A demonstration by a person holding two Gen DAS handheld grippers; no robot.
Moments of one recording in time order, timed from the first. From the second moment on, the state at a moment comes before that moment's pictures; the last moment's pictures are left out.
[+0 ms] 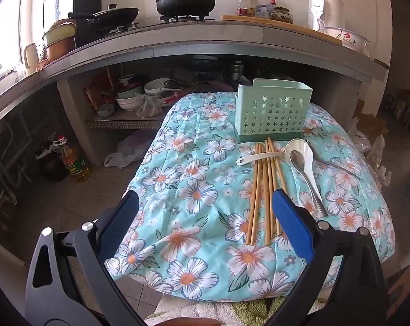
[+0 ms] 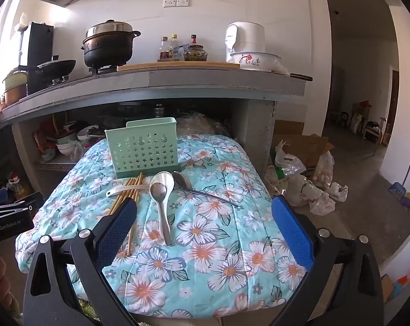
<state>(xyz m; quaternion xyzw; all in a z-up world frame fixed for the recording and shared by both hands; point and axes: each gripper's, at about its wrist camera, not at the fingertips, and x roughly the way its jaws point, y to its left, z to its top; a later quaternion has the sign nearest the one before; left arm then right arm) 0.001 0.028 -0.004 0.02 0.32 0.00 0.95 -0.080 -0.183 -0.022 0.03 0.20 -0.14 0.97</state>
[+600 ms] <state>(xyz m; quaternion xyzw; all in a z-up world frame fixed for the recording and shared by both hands) 0.002 0.027 -0.005 0.02 0.33 0.00 0.94 -0.079 -0.183 -0.025 0.02 0.21 -0.14 0.97</state>
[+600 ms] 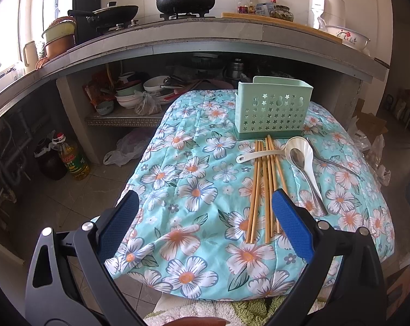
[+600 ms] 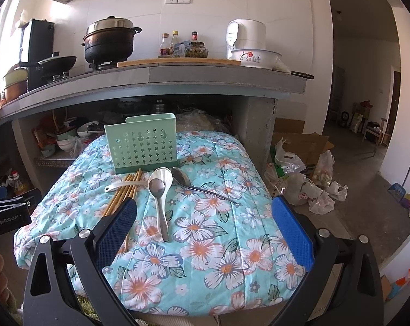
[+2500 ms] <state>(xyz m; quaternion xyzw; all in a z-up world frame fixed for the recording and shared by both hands) 0.003 0.025 -0.009 0.01 0.34 -0.01 0.94 -0.078 -0.176 -0.028 0.02 0.22 -0.12 0.97</state>
